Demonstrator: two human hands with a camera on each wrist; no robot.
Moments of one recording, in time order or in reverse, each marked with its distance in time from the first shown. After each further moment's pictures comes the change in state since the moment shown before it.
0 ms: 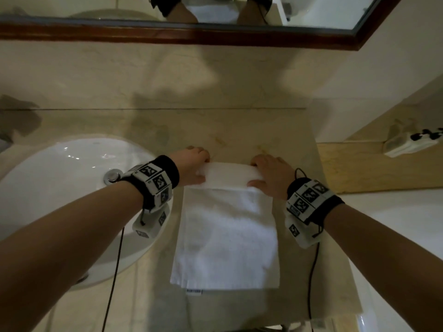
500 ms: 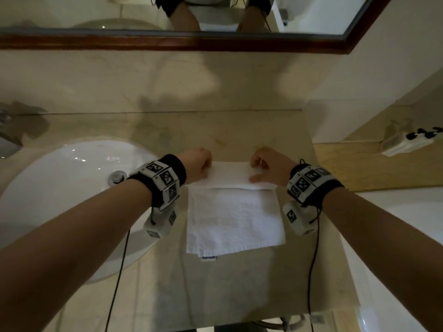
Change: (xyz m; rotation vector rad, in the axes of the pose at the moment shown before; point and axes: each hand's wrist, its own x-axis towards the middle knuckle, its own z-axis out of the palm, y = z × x) left_hand -0.007 0.015 -0.012 -0.171 -0.071 -0.096; right_hand 0.005 0.012 -0.017 0.352 -0.066 0.047
